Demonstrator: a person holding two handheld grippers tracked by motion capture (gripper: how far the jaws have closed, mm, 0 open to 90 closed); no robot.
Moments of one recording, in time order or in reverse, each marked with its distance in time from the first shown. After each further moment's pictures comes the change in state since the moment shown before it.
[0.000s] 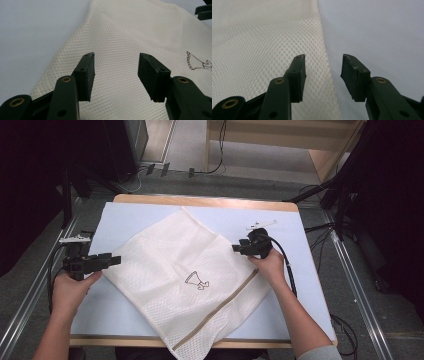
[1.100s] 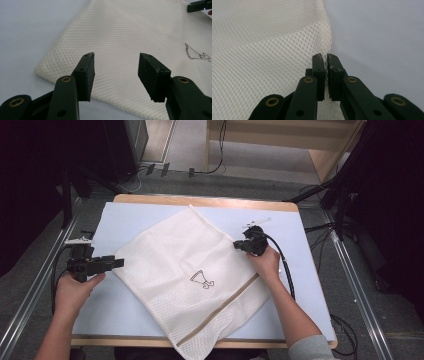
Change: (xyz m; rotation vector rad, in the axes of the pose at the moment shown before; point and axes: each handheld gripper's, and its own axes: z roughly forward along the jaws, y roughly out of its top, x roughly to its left) left arm -0.004 -0.002 0.009 0.035 -0.014 0.003; right arm -0.010 0.003 0.020 0.058 -0.039 0.042
